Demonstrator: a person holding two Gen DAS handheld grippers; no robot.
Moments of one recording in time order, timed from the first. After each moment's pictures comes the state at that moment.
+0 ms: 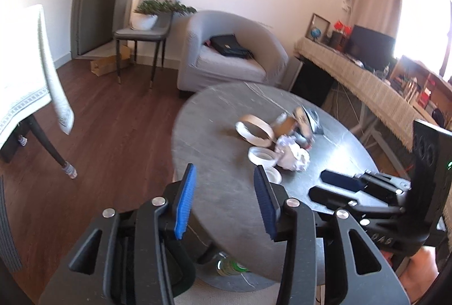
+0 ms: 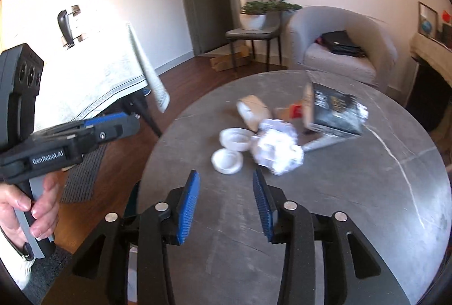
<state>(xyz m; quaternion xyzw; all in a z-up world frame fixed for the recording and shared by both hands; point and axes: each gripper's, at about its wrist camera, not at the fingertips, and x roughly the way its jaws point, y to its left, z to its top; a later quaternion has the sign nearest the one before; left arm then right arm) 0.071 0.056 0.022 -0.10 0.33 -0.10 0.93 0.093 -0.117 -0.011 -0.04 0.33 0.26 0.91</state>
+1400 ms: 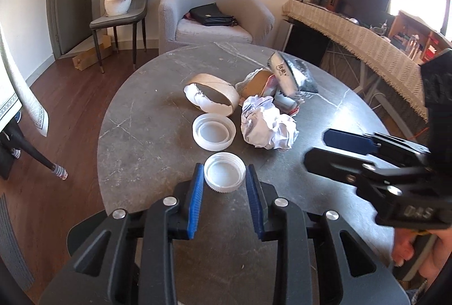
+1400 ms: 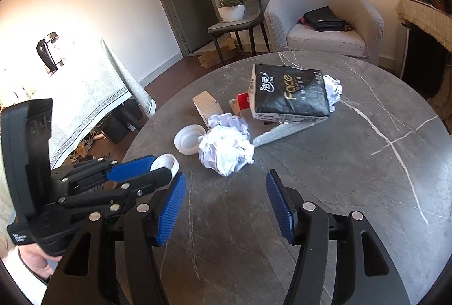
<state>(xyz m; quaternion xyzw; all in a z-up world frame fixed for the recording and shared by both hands) 0.114 -0.010 -0.021 -0.04 0.39 -0.12 0.91 0.122 -0.154 -0.031 0.03 0.37 0.24 0.90</state>
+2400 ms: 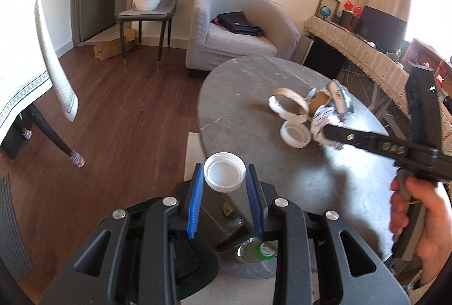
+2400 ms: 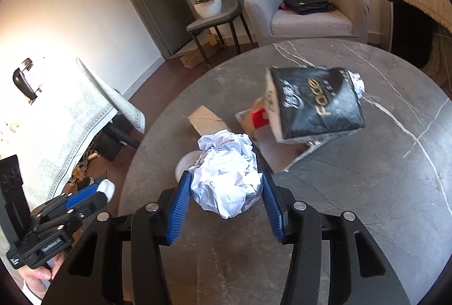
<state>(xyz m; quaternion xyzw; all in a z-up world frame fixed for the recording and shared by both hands) 0.089 0.089 -0.013 -0.08 0.38 -0.08 0.92 0.147 -0.118 -0.030 0.08 0.39 0.20 0.89</state>
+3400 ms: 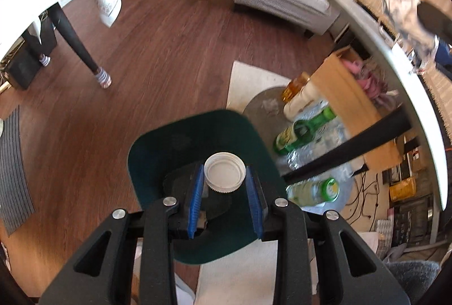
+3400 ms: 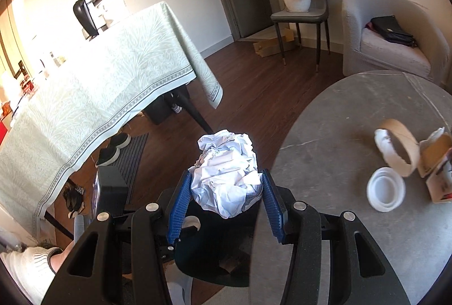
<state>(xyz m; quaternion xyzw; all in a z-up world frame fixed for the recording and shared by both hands) 0.057 0.186 -0.126 -0.13 0.53 -0.02 0.84 0.125 0.037 -0.028 -0.02 0.38 0.35 0.85</state>
